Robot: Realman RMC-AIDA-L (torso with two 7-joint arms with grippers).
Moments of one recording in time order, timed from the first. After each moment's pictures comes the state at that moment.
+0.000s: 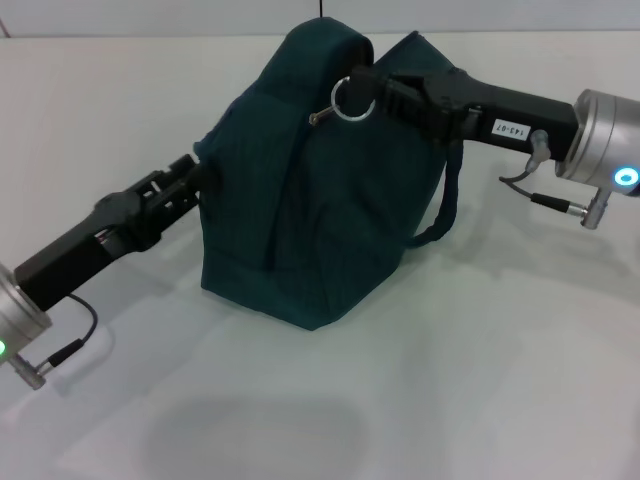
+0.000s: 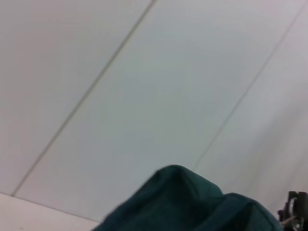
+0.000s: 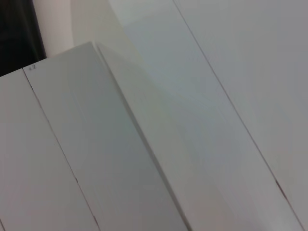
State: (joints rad) left arm -0.33 -2.08 0.64 0.29 1.51 1.62 -1.31; right arm 0.71 2.02 -1.42 -0.40 -0.97 -1.43 1.41
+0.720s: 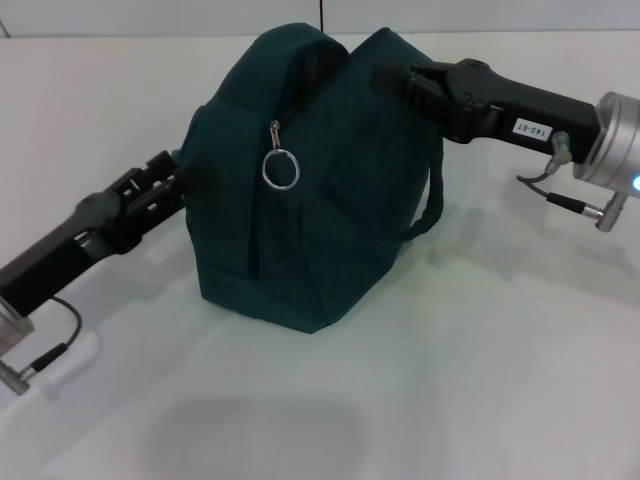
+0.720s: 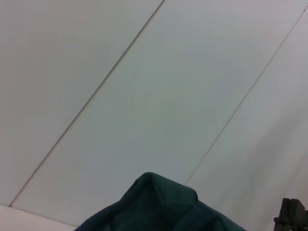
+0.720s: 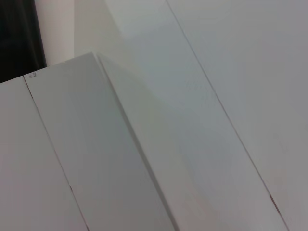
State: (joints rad) left arm -0.31 -2.08 0.63 0.30 1.49 1.66 -1.31; right arm 0.67 2.02 -1.39 -0.42 -0.97 -1.46 1.36
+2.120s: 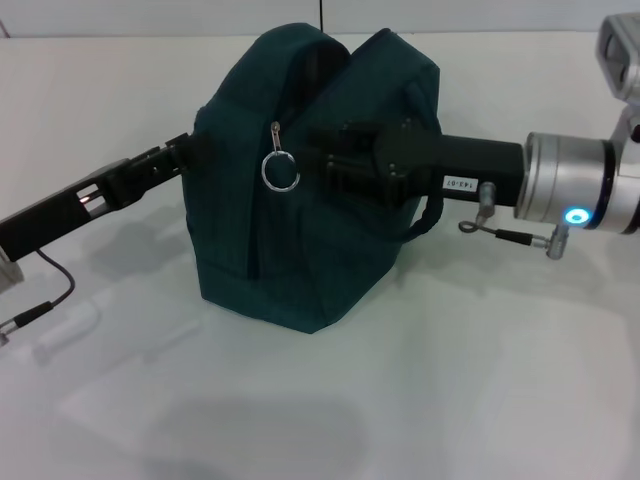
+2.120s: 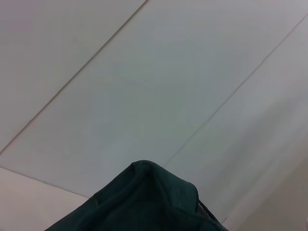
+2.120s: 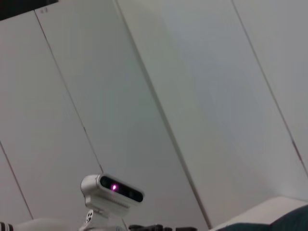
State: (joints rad) left arm -0.39 -2.03 0.64 0.42 1.60 1.65 -1.64; right arm 0.72 2.03 -1.63 -0.43 -0.91 -1.33 1.32
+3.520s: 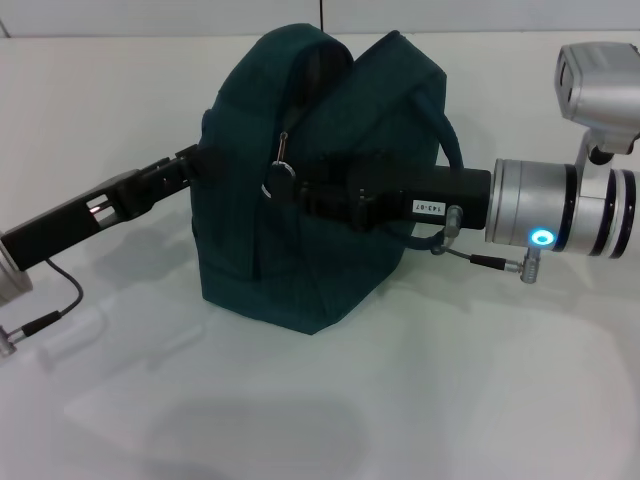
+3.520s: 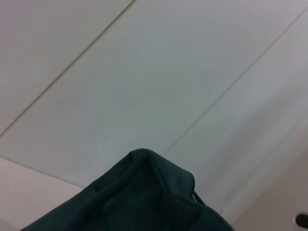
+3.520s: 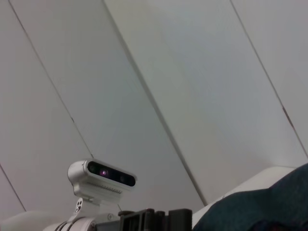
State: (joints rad) left arm -0.39 -2.04 0.64 0.42 1.63 1.65 -1.64; right arm 0.70 2.03 -1.86 -0.46 -0.73 -1.20 1.36
